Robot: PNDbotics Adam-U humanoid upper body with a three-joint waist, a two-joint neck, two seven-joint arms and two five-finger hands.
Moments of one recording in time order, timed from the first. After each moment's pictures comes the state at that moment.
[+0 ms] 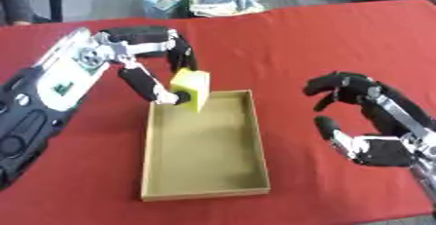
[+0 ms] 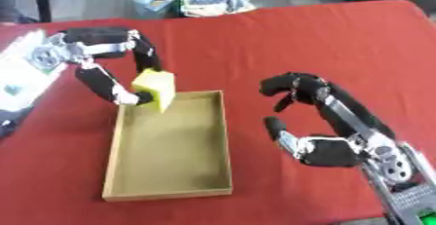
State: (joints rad) left arm -0.95 0.49 -0.47 -1.31 -0.43 -0.29 -0.64; right arm -0.27 -0.44 0.22 -1.92 0.10 -0.19 0.31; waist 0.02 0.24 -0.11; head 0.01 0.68
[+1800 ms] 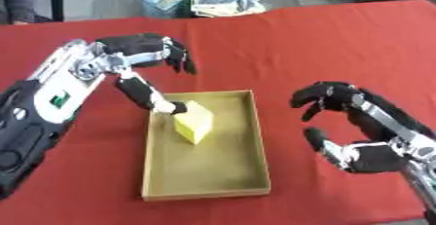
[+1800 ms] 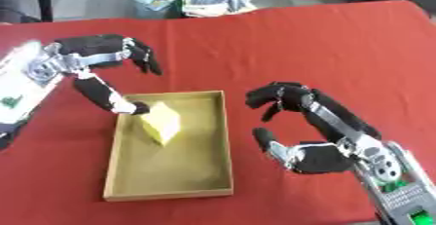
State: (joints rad) left arm -0.87 0.54 -0.40 -1.43 -0.44 -0.25 -0.55; right arm -0.27 -0.44 0.23 -1.92 0.09 -0.19 0.36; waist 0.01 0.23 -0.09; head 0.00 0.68
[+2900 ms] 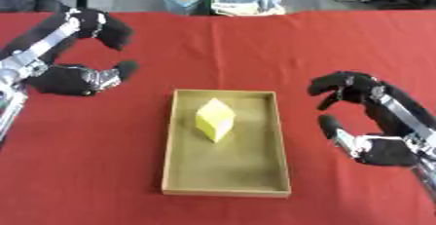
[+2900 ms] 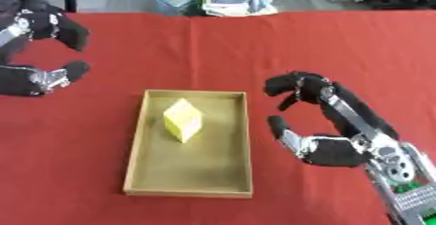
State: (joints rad) left arm -0.53 0.58 -0.12 -1.77 -0.17 -0.04 -0.36; right arm -0.26 -0.44 0.19 -1.92 0.12 -0.20 0.28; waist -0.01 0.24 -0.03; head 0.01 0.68
